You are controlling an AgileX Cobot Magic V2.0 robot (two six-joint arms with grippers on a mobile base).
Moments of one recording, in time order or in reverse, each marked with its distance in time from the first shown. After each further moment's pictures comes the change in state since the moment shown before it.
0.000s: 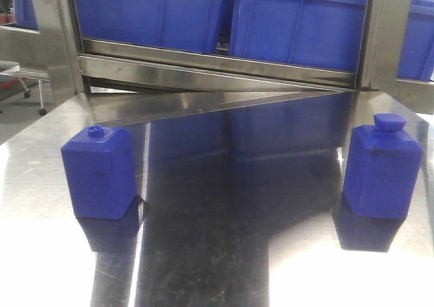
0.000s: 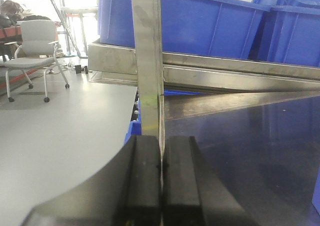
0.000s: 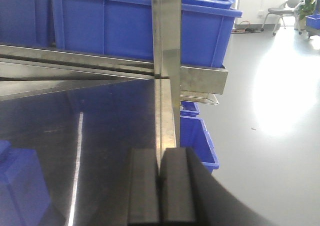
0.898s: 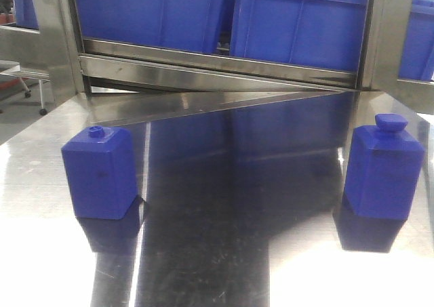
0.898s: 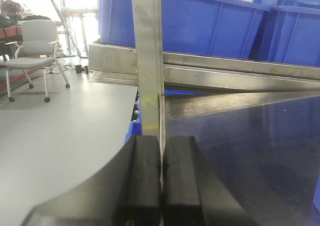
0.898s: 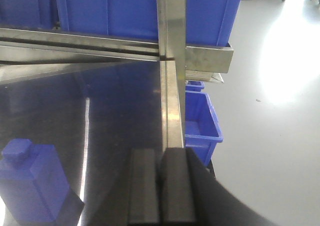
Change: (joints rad) left arm 0.000 0.000 0.000 0.000 0.000 0.000; right arm 0.000 0.074 -0.207 0.023 0.267 0.000
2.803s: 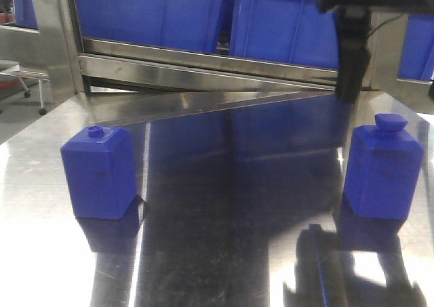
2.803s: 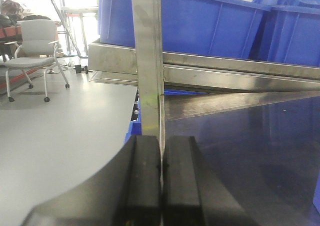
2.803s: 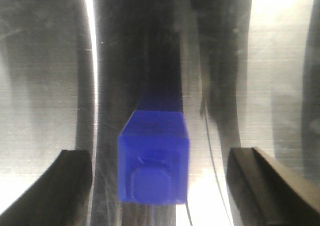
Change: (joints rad) left arm 0.000 0.000 0.000 0.000 0.000 0.000; right arm 0.469 1.458 -1.062 -0.105 0.747 0.521
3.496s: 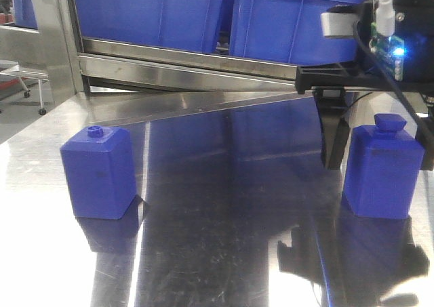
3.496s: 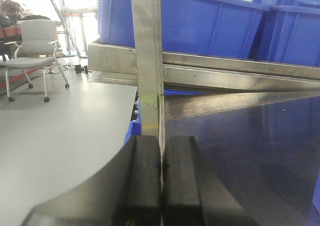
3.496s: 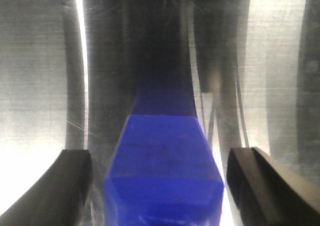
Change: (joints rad) left arm 0.000 0.000 0.000 0.000 0.000 0.000; right arm 0.026 0.109 0.100 0.011 -0.120 0.016
